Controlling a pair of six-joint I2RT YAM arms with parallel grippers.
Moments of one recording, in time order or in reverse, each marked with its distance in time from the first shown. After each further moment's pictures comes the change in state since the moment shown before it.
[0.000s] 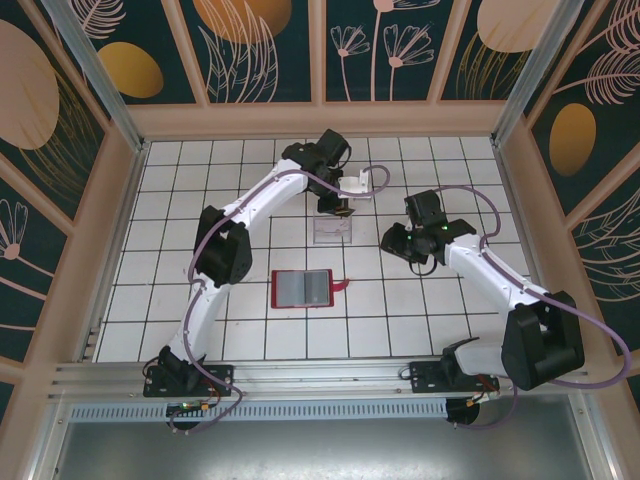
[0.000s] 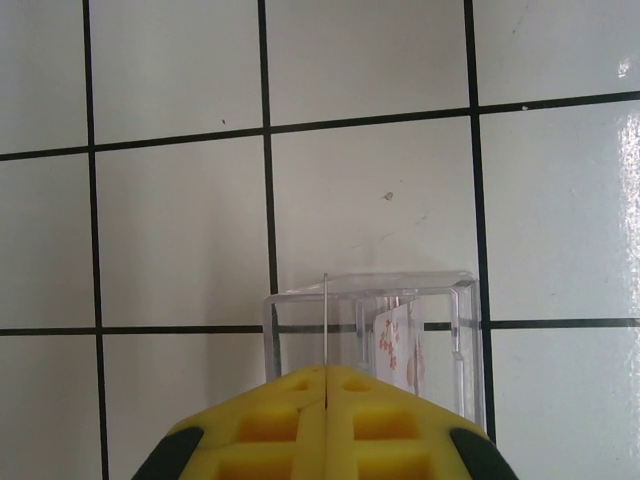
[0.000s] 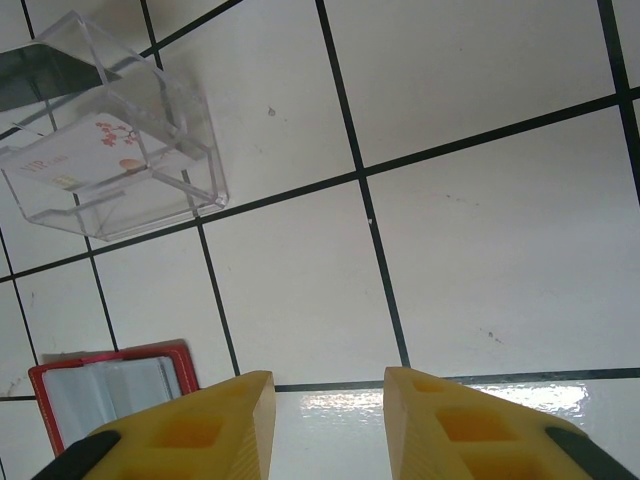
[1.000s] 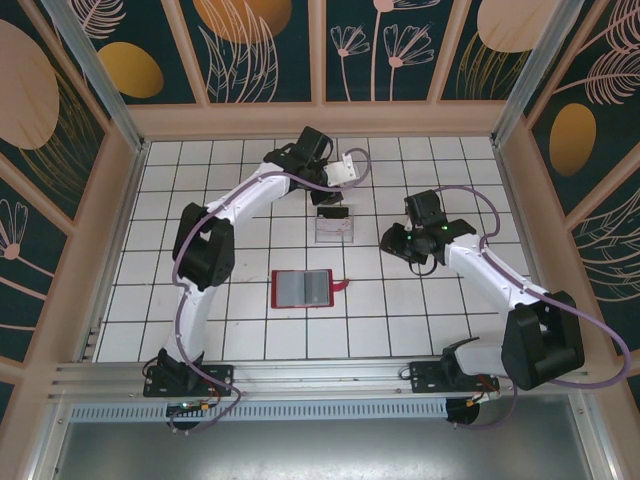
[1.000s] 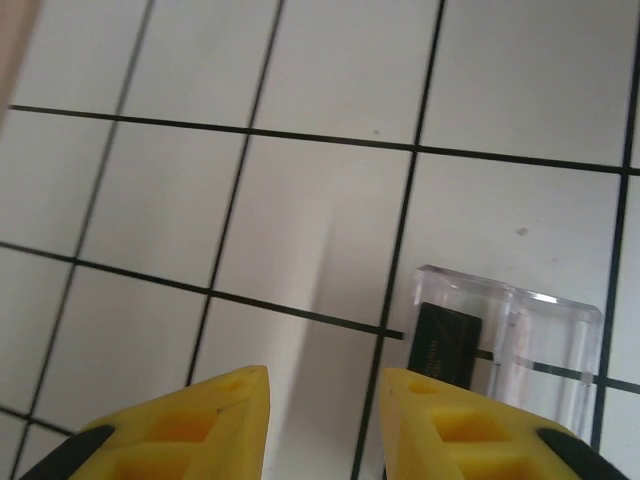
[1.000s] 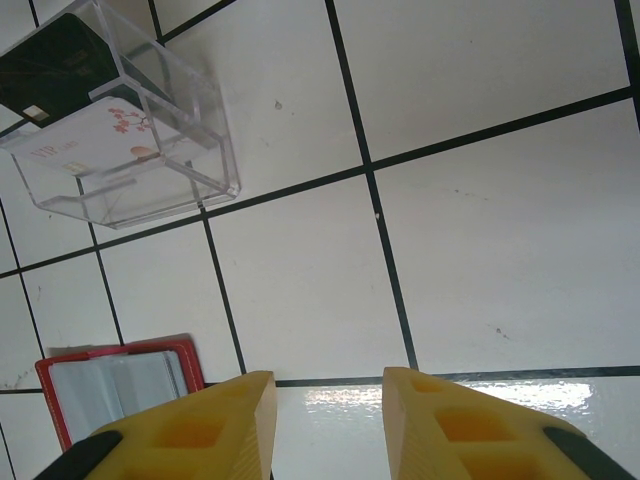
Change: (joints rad) left arm 0.064 -0.159 -0.303 0.388 -0.026 -0.201; right arm 0.000 0.001 0.000 -0.001 -0.017 0.000
